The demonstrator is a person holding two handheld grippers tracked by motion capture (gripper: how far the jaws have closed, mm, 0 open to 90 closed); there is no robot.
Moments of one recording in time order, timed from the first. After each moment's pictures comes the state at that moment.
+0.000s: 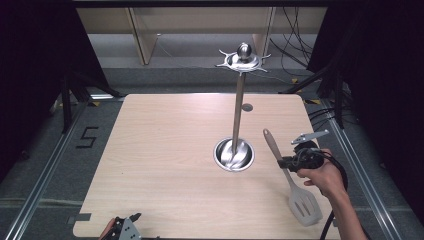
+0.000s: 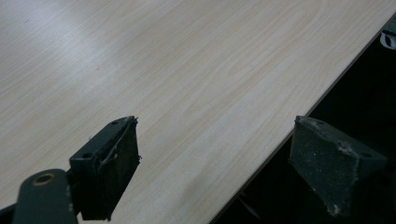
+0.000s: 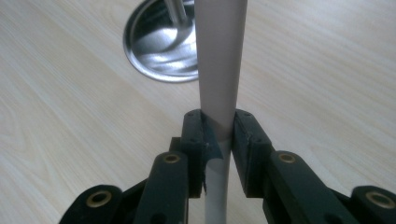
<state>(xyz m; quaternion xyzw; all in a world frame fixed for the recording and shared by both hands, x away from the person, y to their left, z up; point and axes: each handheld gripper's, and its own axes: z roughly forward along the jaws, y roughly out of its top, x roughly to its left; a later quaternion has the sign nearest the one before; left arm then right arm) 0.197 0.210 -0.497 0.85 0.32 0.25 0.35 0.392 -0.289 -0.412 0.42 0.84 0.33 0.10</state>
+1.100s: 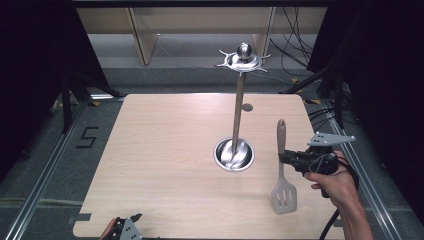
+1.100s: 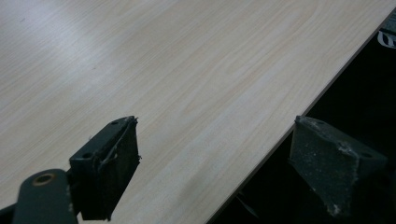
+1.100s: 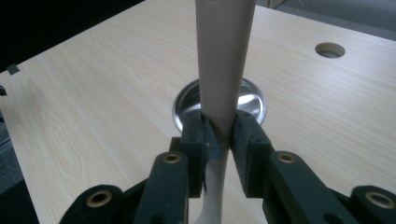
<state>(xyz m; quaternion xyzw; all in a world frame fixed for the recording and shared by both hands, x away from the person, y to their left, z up) 0.196 0.209 -0.498 0.84 0.32 0.24 0.35 0.359 -0.295 -0.376 0.37 0.80 0.46 0.12</state>
